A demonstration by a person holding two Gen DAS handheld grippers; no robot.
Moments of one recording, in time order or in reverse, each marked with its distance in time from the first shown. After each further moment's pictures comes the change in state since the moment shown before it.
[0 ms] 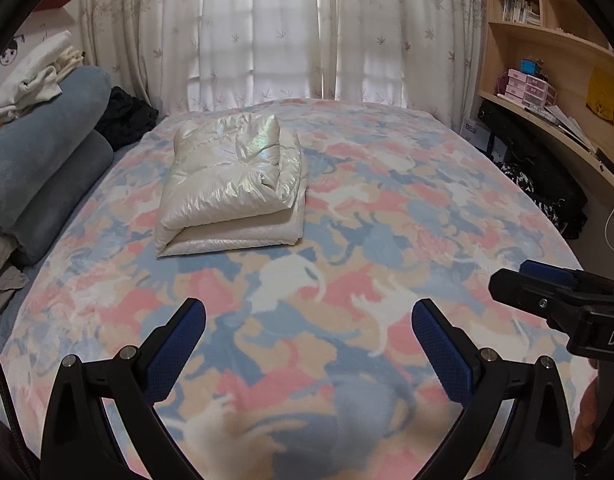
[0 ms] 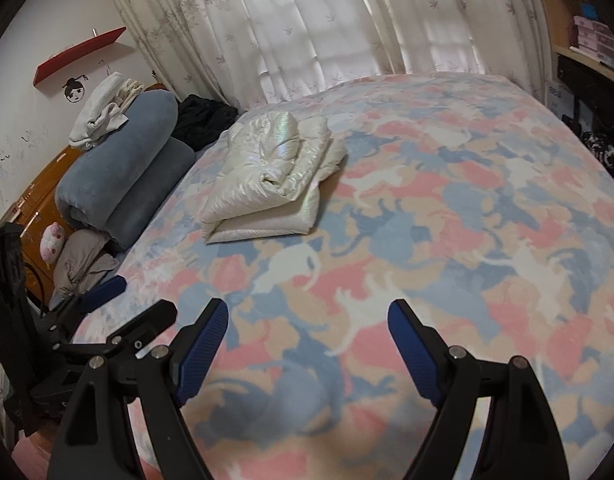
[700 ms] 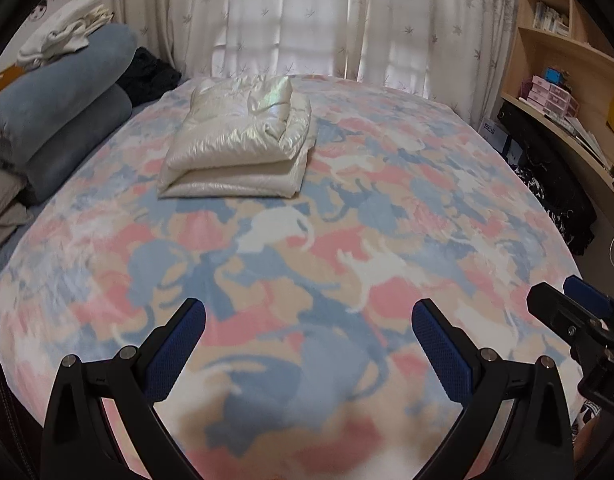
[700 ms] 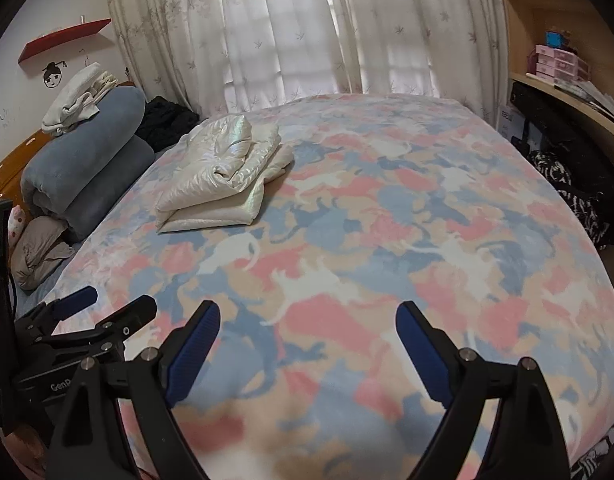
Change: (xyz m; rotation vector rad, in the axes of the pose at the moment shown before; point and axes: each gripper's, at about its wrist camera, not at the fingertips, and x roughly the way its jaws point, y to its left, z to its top) left arm -0.006 -0.027 -0.053 -0.139 0.073 0.030; right arm -0.045 -0.013 -0.054 -0.043 -0.077 -0.200
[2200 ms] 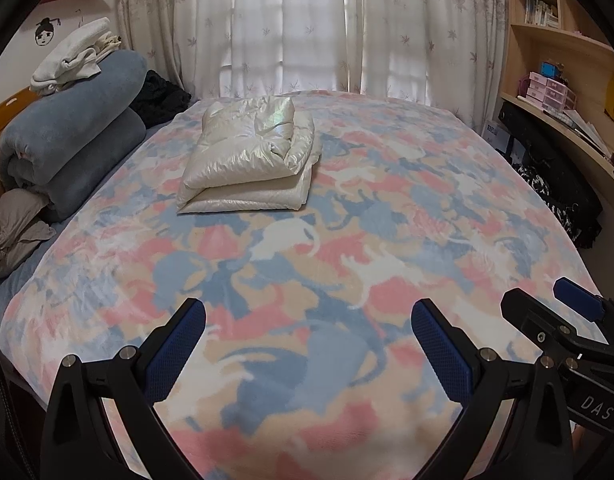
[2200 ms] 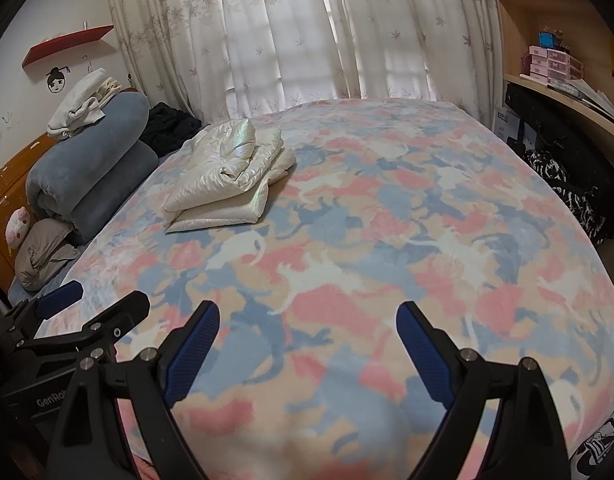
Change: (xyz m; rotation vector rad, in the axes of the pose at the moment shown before) left arm -0.046 -0.020 -0.009 0.045 -0.057 0.068; right arm -0.021 0.007 -0.014 0.012 -0.022 0.006
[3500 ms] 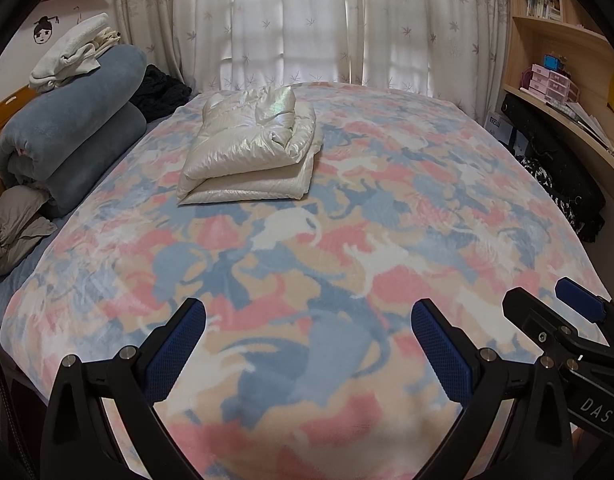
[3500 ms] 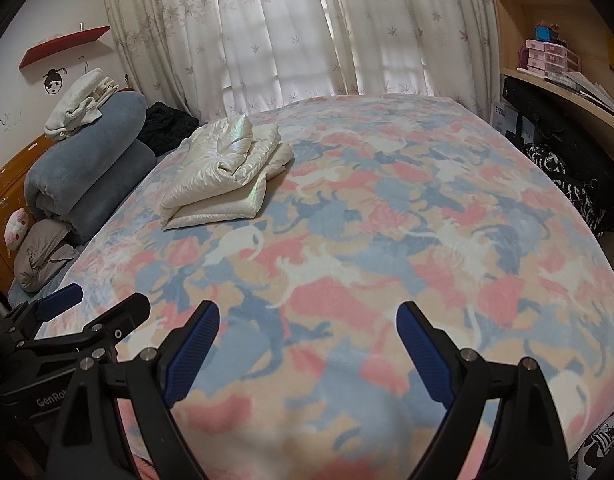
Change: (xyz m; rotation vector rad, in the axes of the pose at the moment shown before) left arm 0.007 0.006 -0.004 0.011 0.022 0.001; right arm 0.001 -0.002 -0.002 0.001 0.006 0.001
